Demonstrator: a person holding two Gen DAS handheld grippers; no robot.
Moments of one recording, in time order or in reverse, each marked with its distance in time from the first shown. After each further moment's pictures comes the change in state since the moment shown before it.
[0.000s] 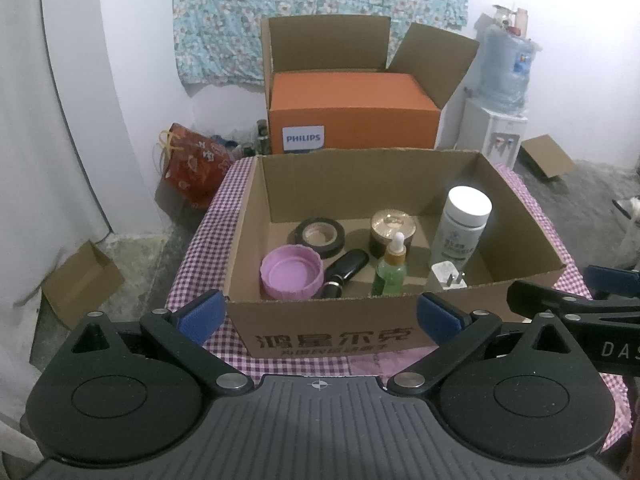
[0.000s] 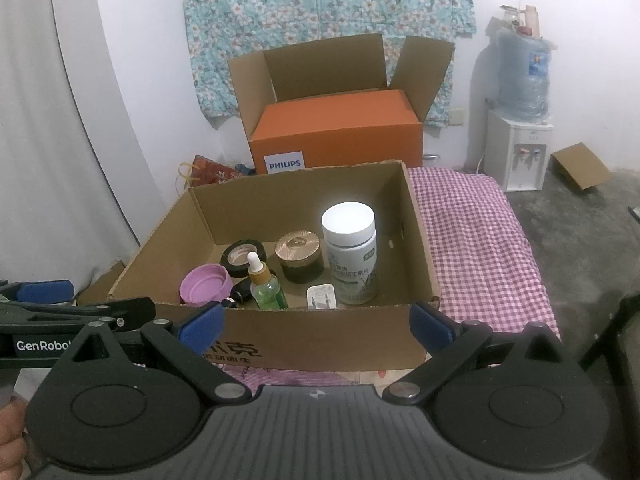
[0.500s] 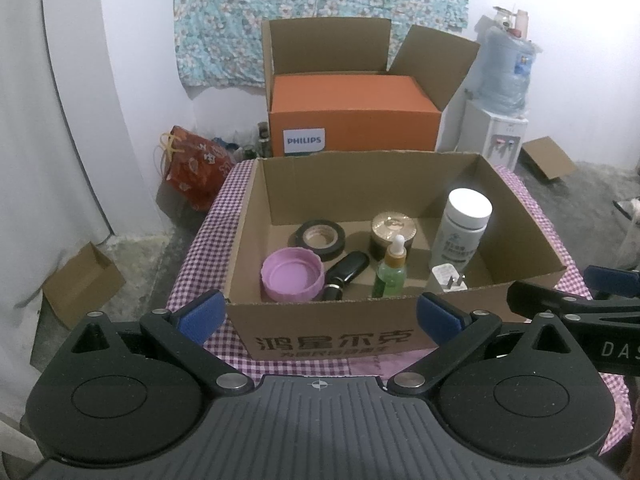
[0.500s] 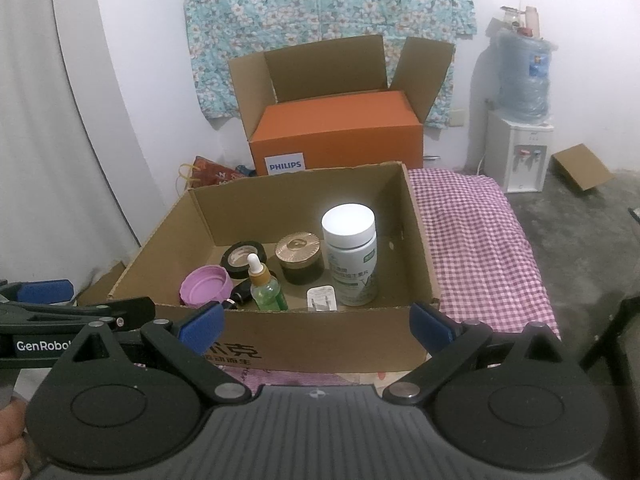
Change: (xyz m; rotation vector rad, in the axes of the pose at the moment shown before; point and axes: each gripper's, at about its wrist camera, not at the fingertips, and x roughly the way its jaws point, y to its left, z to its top) left arm -0.001 -0.002 0.000 0.000 -0.006 0.006; right arm 0.000 0.000 0.000 -0.001 -0.001 0.000
